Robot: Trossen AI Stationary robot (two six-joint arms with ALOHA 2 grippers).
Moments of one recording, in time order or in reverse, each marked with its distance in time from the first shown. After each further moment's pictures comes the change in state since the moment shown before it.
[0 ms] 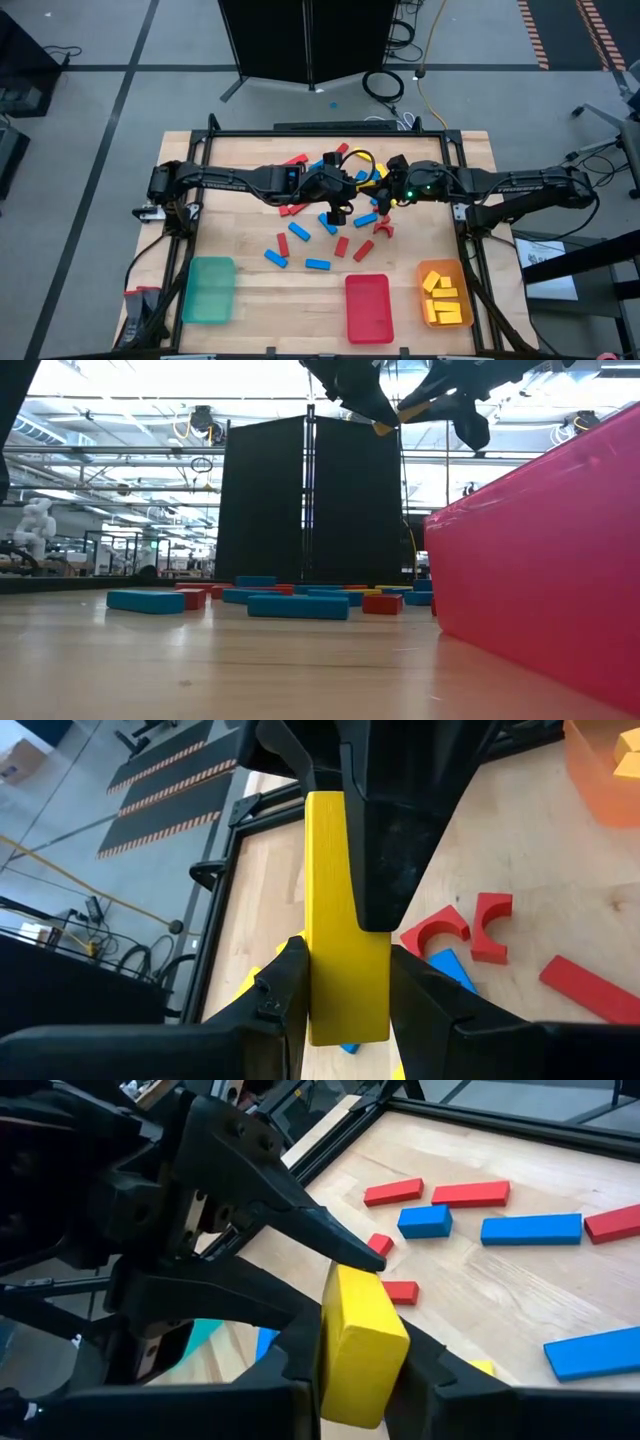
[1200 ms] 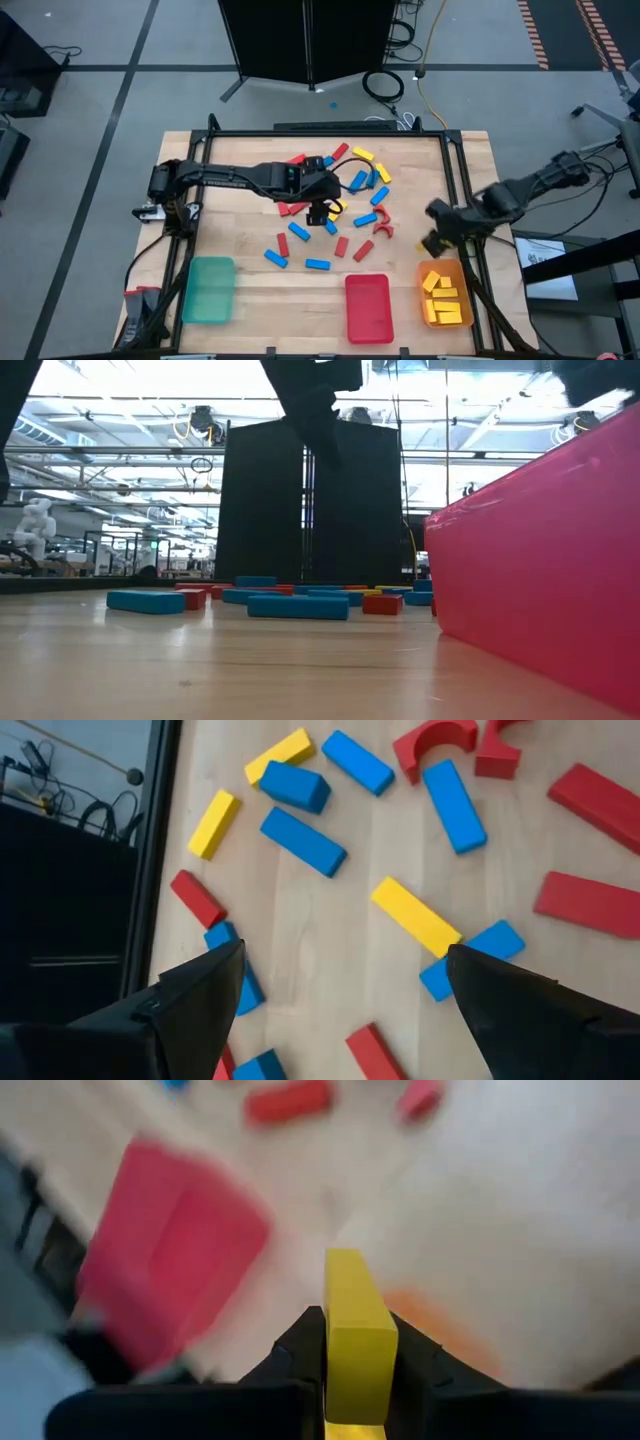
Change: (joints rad) left arm 0.028 0.000 0.000 -0.408 -0.025 -0.174; right arm 0.503 -0.193 0.033 -0.895 -0.199 0.664
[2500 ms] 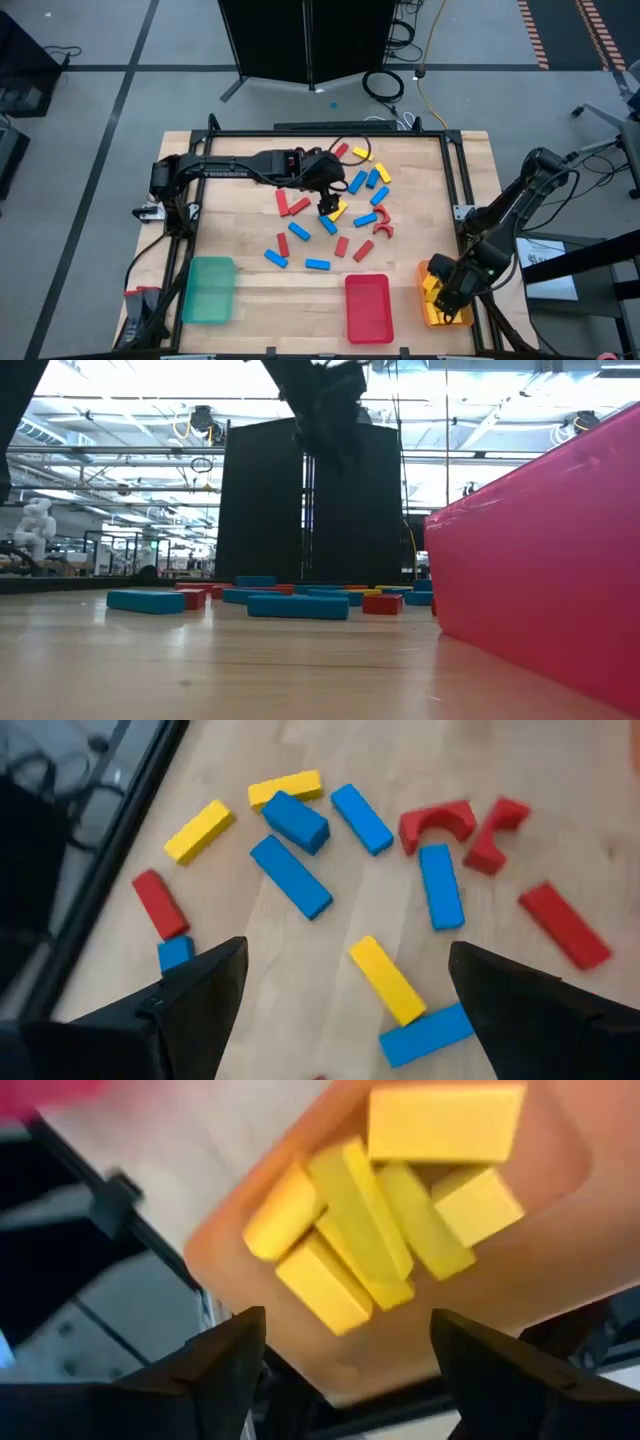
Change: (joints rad) left arm 0.084 0.015 0.001 0.118 0.161 -0.238; right arm 0.414 0.333 0.011 0.123 -0.204 0.240
